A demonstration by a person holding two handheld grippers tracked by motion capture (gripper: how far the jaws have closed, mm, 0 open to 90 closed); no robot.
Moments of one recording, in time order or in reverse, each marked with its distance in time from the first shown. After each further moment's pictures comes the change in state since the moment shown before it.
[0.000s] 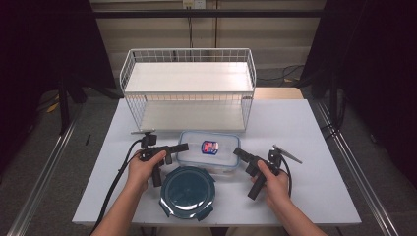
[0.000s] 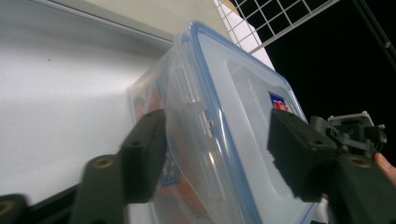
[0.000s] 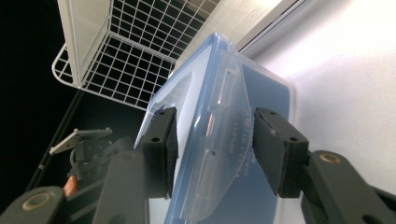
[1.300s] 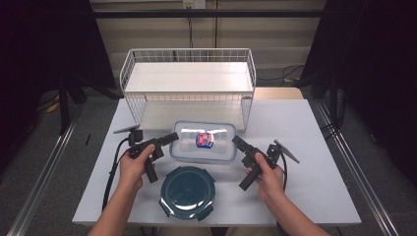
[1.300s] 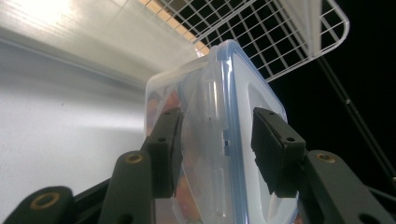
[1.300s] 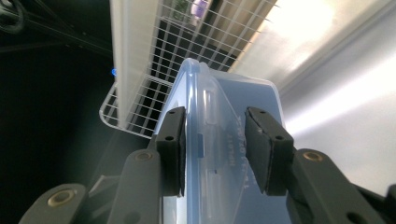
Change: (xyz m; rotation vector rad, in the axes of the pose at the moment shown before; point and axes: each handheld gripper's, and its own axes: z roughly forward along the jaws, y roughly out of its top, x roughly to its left) left arm -0.011 0.012 -0.034 -0.184 -0.058 -0.099; right arm 0.024 0.003 0.010 -0.154 0.124 0.106
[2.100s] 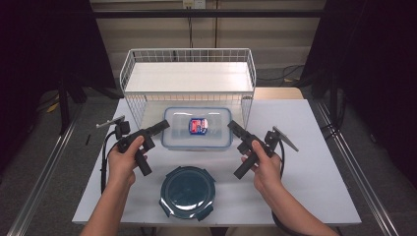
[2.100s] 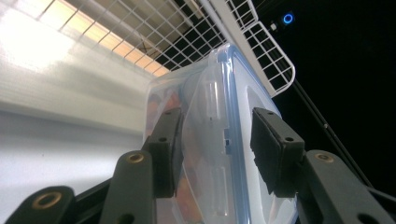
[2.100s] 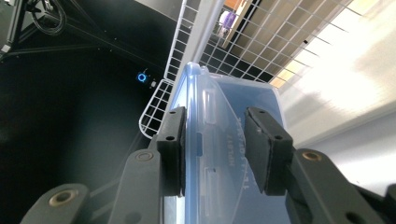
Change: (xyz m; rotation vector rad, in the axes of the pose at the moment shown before) left arm -0.033 0.021 -0.026 -0.134 -0.033 0.010; right arm 0.049 0.010 0.015 -0.041 0.093 -0.068
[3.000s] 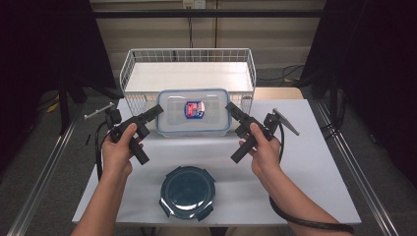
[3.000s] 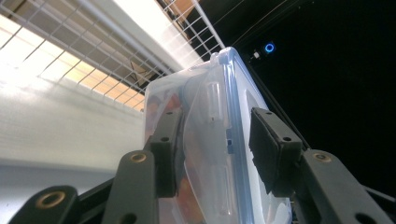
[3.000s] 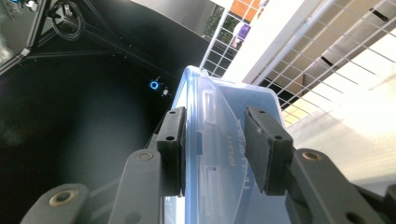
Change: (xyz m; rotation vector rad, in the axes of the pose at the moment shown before) left arm -0.026 0.027 -0.008 -0.085 -0.053 0.007; right arm 0.040 0.023 0.023 -0.037 0.042 -0.034
